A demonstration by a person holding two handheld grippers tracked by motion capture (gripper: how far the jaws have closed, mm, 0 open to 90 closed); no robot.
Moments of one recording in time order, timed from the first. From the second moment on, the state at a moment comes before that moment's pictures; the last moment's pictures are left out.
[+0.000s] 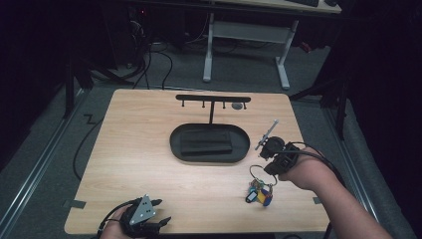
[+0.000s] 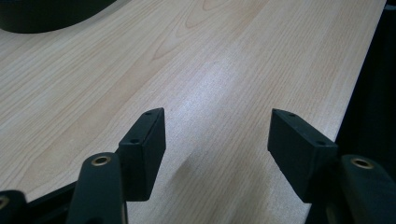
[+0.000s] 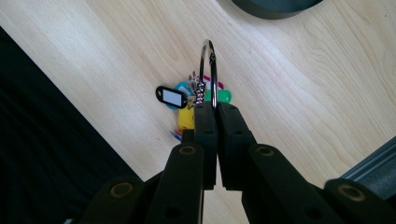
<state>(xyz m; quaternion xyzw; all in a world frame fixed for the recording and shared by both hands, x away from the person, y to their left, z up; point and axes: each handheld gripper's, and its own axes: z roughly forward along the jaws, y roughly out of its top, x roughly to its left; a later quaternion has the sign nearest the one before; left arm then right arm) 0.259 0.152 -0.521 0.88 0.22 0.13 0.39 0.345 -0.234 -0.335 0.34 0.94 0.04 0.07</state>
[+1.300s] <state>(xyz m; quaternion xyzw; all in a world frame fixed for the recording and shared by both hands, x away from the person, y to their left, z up) 0.260 0.152 -0.520 0.88 0.22 0.13 0.40 0.384 -0.236 -0.292 0.37 0.92 0.07 0.07</state>
